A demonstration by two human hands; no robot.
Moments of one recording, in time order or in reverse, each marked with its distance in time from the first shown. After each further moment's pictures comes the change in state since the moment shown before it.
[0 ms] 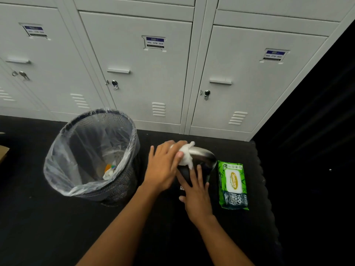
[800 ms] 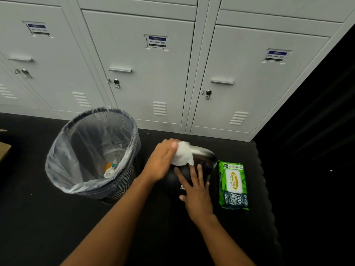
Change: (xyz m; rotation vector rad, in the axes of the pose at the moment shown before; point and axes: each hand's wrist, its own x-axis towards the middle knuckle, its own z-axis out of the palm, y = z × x) left_hand 0.015 -0.009 -0.008 -0.413 -0.031 -0.016; right_hand 0.001 0.001 0.000 -0.021 0.001 -0.001
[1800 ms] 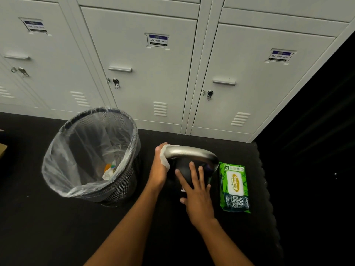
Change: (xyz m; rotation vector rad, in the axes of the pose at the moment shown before) left_hand -0.003 -0.013 0.028 -0.527 0.218 -0.439; right_hand 0.002 0.002 0.003 -0.004 -0.018 0.012
